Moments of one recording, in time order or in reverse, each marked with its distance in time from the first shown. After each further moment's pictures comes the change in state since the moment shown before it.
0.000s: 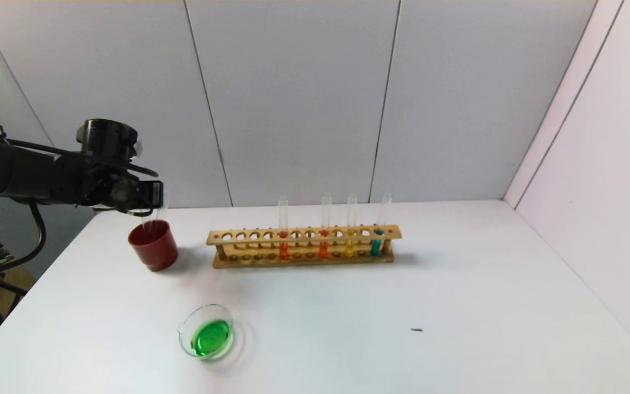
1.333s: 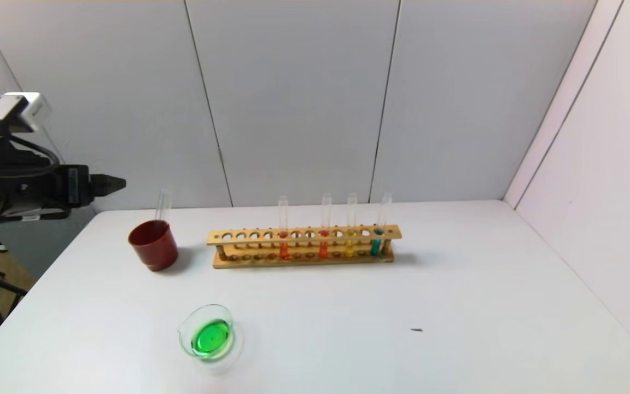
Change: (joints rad) left arm 0.024 -0.632 0.362 0.049 -0.157 0.093; right arm 0.000 0.000 0.000 0.000 0.000 0.000
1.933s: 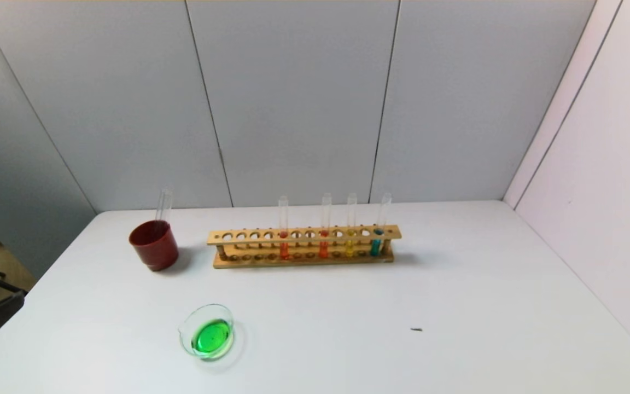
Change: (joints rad) left arm 0.003 -0.682 0.380 0.167 -0.079 0.007; right arm 0.000 0.000 0.000 0.000 0.000 0.000
